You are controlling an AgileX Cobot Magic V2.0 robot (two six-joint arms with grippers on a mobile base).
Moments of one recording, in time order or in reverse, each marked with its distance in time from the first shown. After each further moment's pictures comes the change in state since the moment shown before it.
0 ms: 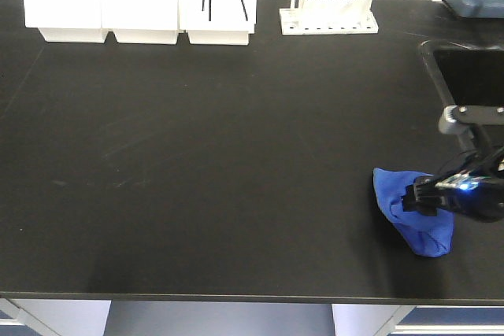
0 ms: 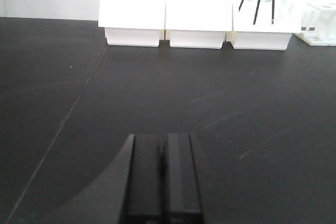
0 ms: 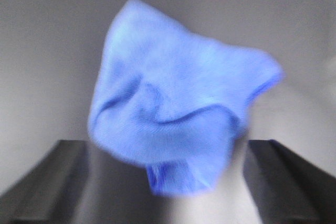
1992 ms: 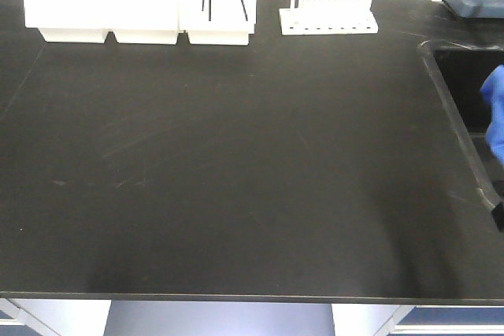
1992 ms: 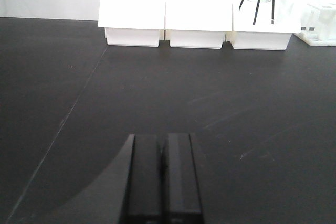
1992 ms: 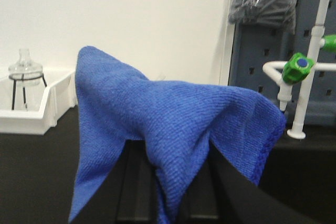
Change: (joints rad) left arm 0.000 0.000 0.000 0.000 0.000 0.000; right arm 0.000 -0.894 0.503 0.015 -0.842 -0.096
